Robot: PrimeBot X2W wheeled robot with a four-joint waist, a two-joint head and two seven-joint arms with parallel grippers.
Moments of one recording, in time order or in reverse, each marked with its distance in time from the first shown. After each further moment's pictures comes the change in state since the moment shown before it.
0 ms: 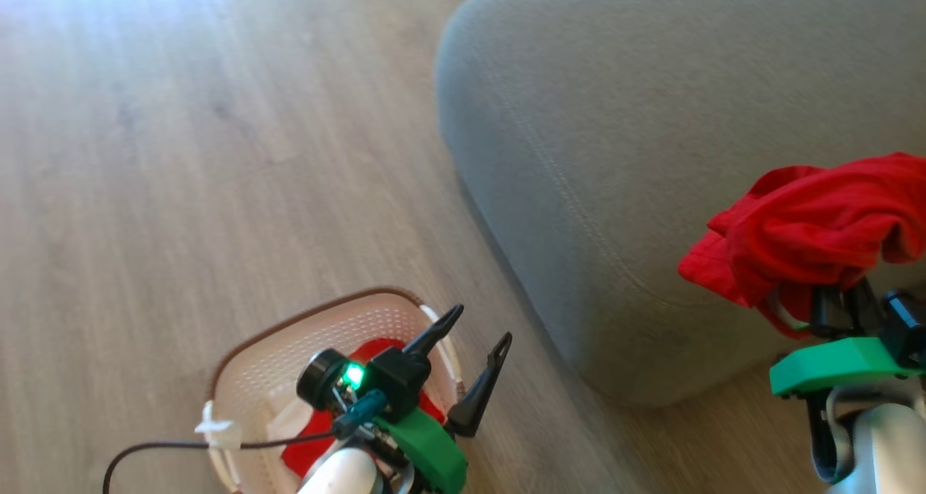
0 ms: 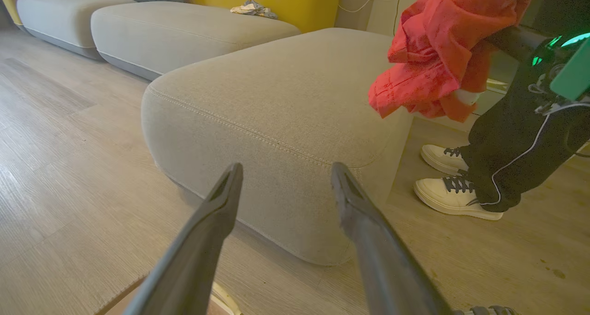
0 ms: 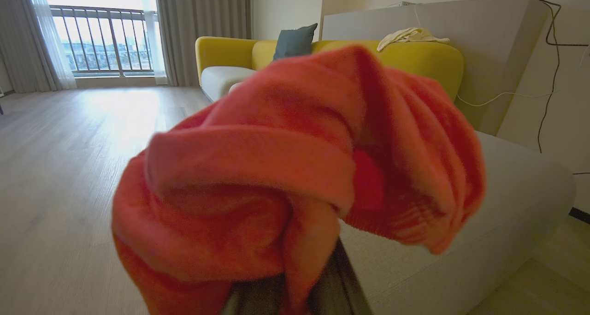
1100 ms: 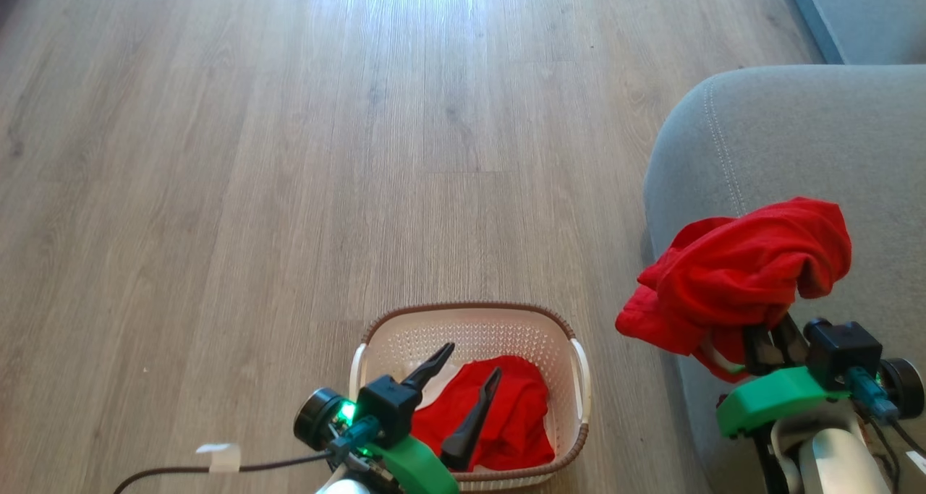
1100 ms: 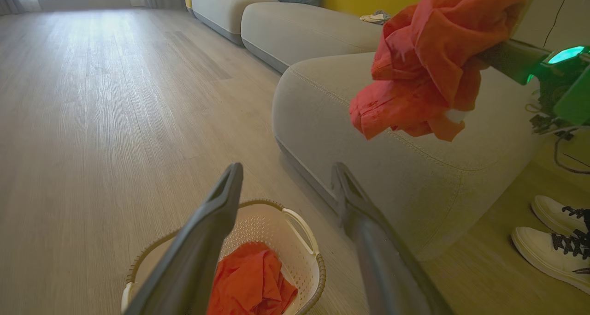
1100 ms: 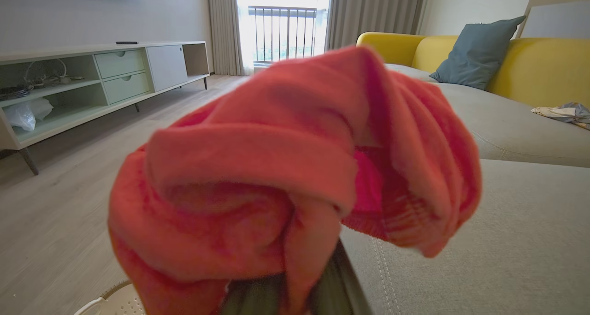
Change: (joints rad) left arm 0.053 0.000 0.001 0.049 -0.036 -0.009 0.000; right arm 0.037 -0.003 0.126 0.089 0.017 0.000 0.000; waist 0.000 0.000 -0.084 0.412
